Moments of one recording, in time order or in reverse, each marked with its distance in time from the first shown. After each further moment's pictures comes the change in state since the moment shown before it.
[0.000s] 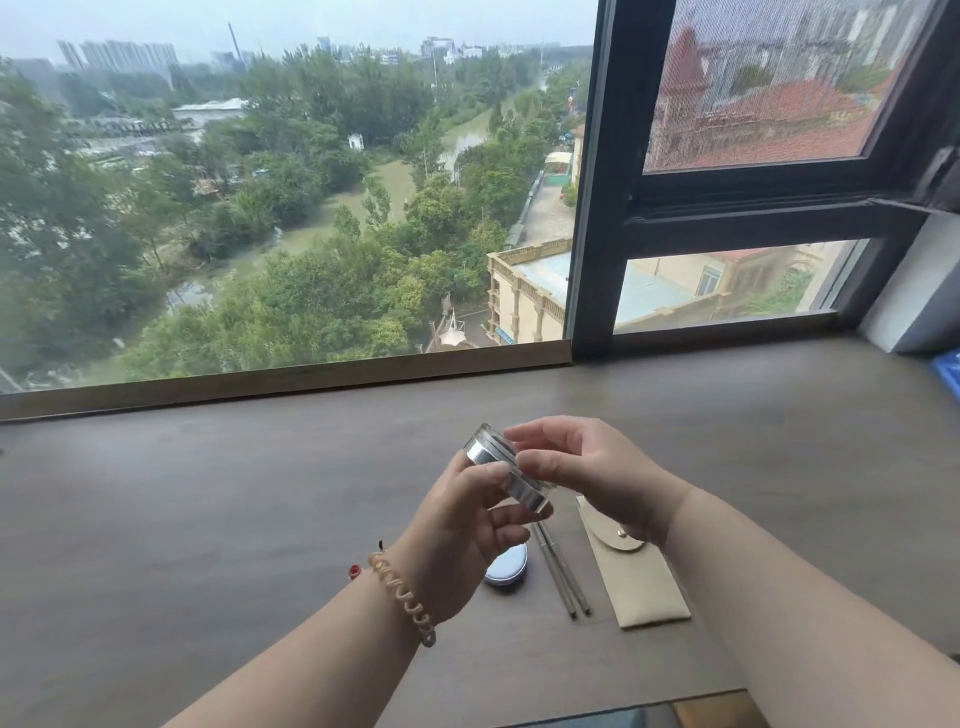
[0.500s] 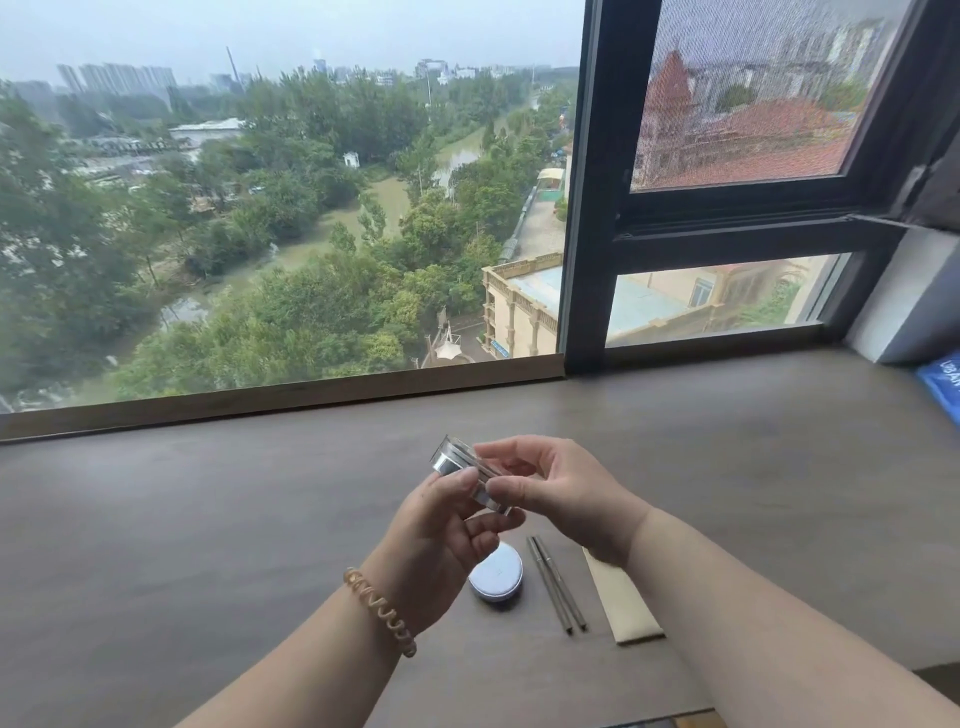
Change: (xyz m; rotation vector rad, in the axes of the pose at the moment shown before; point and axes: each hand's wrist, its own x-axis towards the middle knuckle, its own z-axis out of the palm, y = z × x) left_hand 0.002 0.002 -0.014 -0.099 0.017 0.021; right_hand 0.004 0.002 0.018 0.111 -0.019 -0.062
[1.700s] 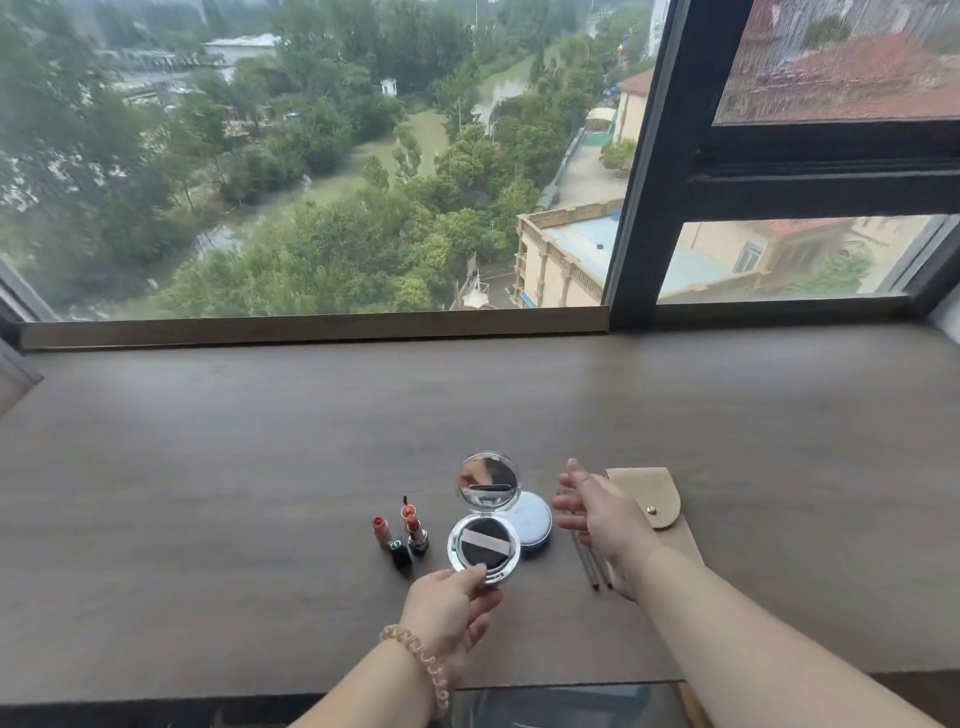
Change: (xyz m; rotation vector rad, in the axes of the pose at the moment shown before) left_hand -0.029 -0.108 -0.061 0.012 0.745 -0.434; right_hand 0.000 0.105 0.014 0.029 0.403 0.489
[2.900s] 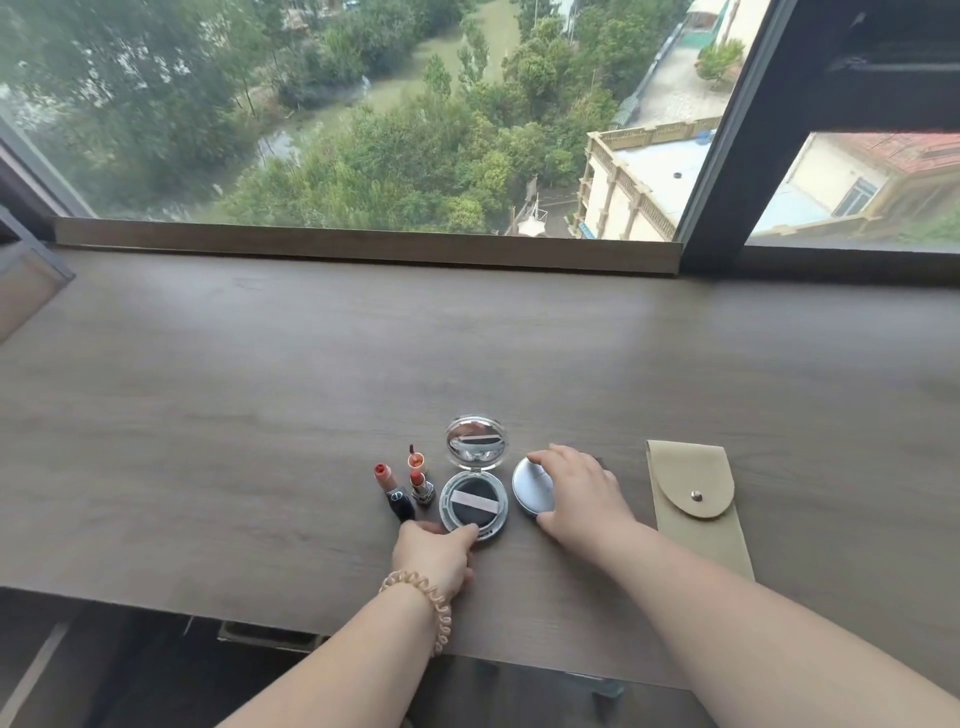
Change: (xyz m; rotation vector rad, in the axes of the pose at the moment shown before) left_hand 0.074 -0.018 -0.005 0.250 0.429 0.064; right_hand 0.073 0.043 0.025 -1.136 -0.236 -0.356
